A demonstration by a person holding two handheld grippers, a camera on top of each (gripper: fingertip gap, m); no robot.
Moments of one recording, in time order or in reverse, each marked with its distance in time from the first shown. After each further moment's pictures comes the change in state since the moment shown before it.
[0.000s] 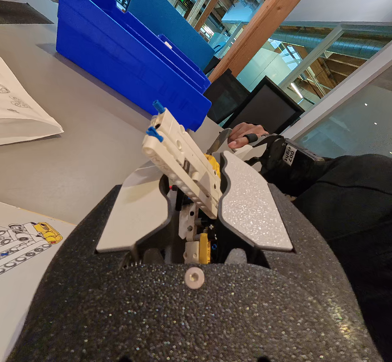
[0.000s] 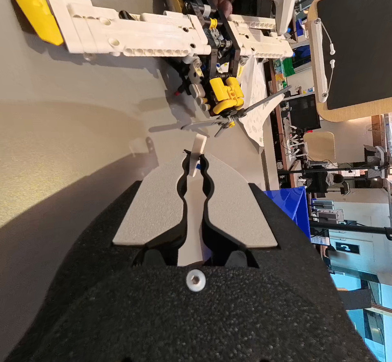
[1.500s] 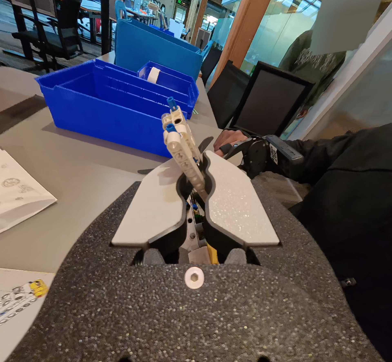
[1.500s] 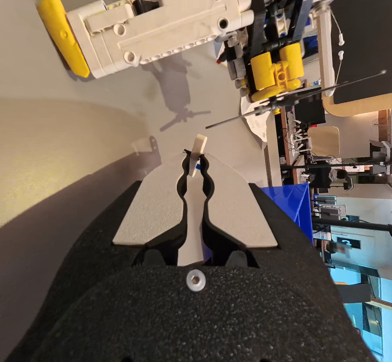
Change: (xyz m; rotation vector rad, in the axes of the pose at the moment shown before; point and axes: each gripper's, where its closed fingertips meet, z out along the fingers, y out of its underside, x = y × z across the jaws) left arm 0.086 -0.037 0.010 -0.019 -0.058 0.325; right arm 0.000 0.005 0.004 -0.034 -0.012 0.001
